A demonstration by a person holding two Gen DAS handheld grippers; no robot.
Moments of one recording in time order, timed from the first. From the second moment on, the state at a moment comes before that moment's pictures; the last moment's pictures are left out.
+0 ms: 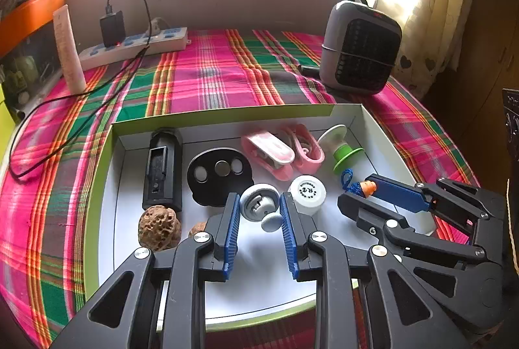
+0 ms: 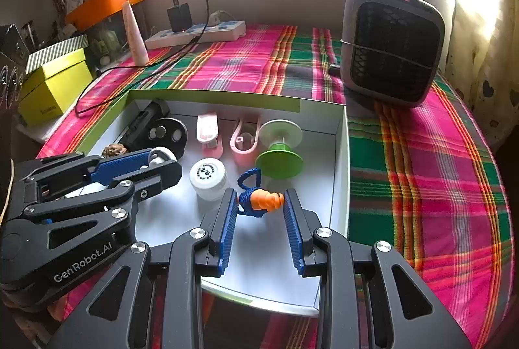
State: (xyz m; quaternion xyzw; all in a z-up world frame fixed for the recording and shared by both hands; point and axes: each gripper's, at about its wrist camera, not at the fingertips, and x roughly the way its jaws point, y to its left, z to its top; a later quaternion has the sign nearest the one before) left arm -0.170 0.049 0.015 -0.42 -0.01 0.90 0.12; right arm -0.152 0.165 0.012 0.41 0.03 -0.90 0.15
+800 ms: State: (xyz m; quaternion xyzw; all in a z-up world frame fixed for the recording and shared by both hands) left arm -0.169 0.046 0.017 -0.42 -0.01 0.90 0.12; right arm -0.152 0.163 0.011 0.42 0.03 -0.90 0.14
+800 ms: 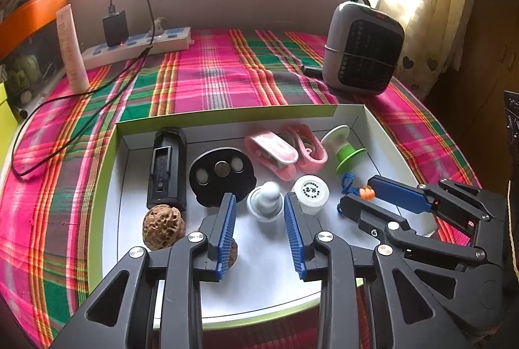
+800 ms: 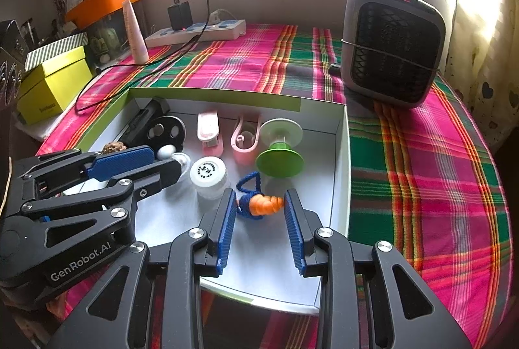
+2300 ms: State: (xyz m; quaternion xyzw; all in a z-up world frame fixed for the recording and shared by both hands) left arm -0.084 0.022 0.047 -0.37 -0.03 0.93 0.08; right arm -0.078 0.152 0.038 0.38 0.01 -0.91 0.14
